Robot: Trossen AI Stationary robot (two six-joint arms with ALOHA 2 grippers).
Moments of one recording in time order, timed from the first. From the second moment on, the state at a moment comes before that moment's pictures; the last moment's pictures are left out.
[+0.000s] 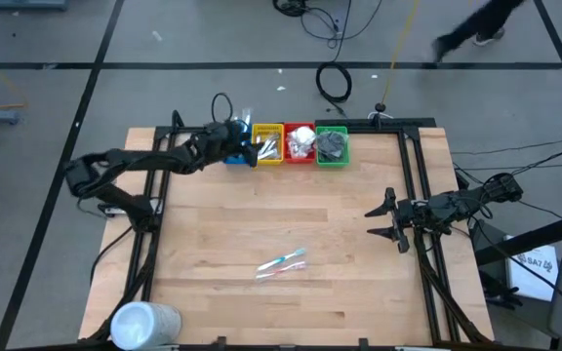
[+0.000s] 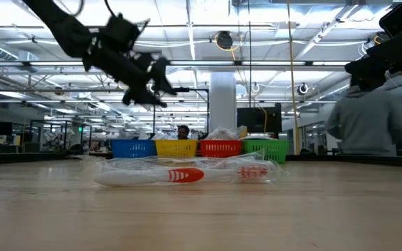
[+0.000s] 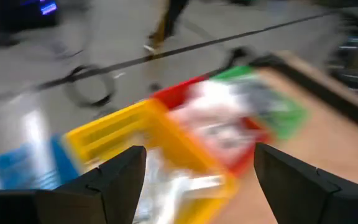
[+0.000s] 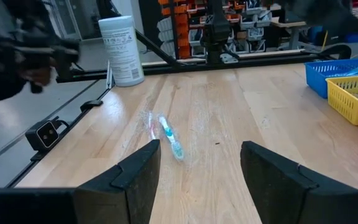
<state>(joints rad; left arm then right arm) 0.55 1.46 0.71 0.37 -0.07 -0.32 0.37 0.01 0.10 -0.22 0.24 0.17</state>
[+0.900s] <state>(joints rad) -0.36 1.86 1.34 -0.47 -0.35 -0.26 0.37 0.01 0.10 -0.21 0.24 0.17</state>
